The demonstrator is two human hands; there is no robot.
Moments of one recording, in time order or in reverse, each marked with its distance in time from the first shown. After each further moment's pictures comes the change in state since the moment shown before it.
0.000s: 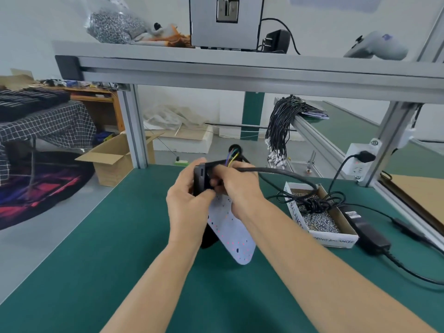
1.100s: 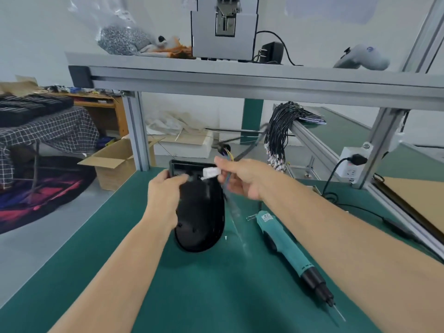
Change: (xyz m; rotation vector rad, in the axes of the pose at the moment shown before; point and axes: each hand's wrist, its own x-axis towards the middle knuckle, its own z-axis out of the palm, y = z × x) left_hand 0.029 0.019 -0.027 -0.002 0.126 -0.383; right_hand 0.016 -0.032 -0.027 -0.187 -0.202 0.268
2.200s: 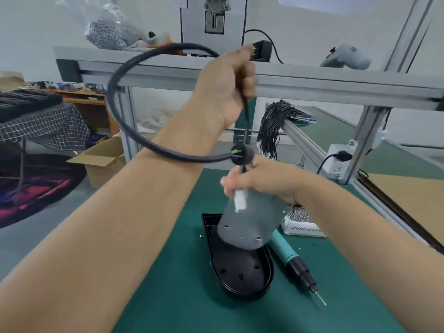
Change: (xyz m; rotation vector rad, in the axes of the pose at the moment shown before) left_hand -0.052 0.143 0.114 -0.464 -0.631 0.130; right_hand -0.077 -0.012 -0.037 -0.814 -0.247 -0.308
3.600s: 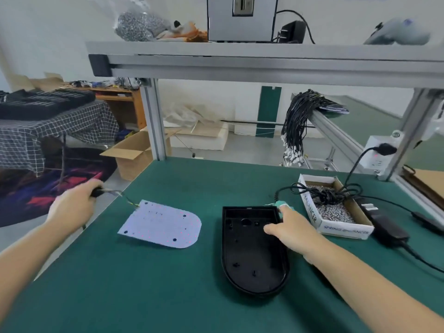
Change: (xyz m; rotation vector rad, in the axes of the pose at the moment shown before) left_hand -0.112 0.009 -0.373 1.923 0.565 -0.215; right_hand 0.004 0.092 0.076 -0.007 0.227 0.495
